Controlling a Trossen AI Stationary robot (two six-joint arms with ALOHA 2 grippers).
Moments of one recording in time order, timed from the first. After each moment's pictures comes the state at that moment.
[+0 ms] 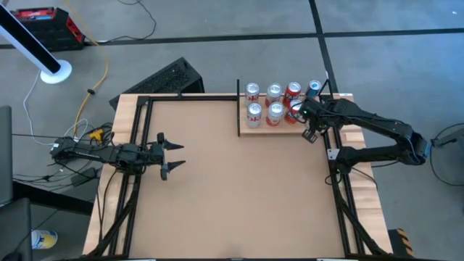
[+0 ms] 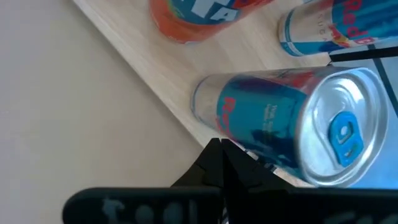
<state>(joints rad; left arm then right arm) -0.16 0.14 0.01 0.06 -0.37 -0.03 -0.55 1.07 0.93 -1.22 0.39 0.07</state>
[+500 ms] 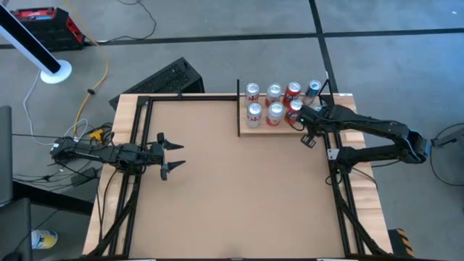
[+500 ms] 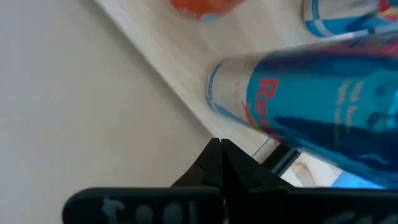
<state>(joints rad) -0.16 0.14 0.01 0.06 -0.37 -0.03 -0.50 1.07 0.82 -1.17 0.41 0.15</state>
